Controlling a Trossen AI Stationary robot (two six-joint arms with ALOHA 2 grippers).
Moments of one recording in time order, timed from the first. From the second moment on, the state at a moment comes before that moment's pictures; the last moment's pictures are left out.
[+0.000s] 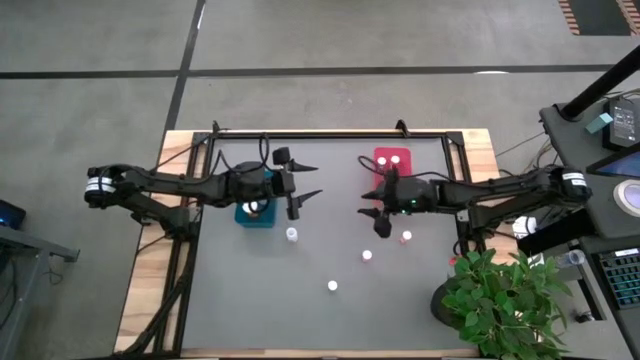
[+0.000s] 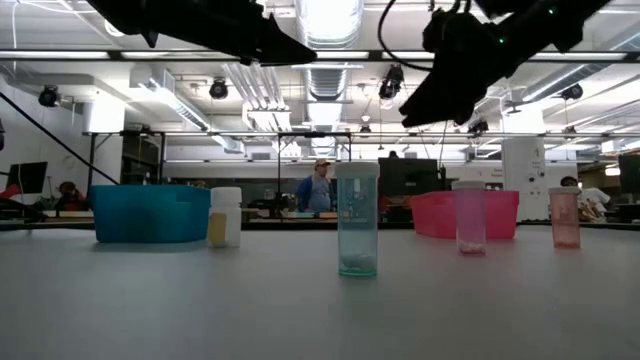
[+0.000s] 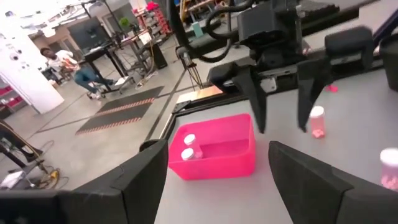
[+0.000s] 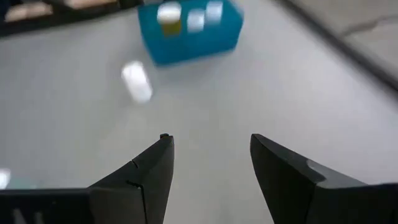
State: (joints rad) left arm 0.10 1.27 0.78 0.38 -0.17 0.37; right arm -0.03 1.18 0.65 0.00 0.12 0.19
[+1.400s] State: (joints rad) left arm 0.10 1.24 0.78 0.35 -0.20 0.35; right arm 0.34 1.59 1.00 -0.58 0.16 0.31
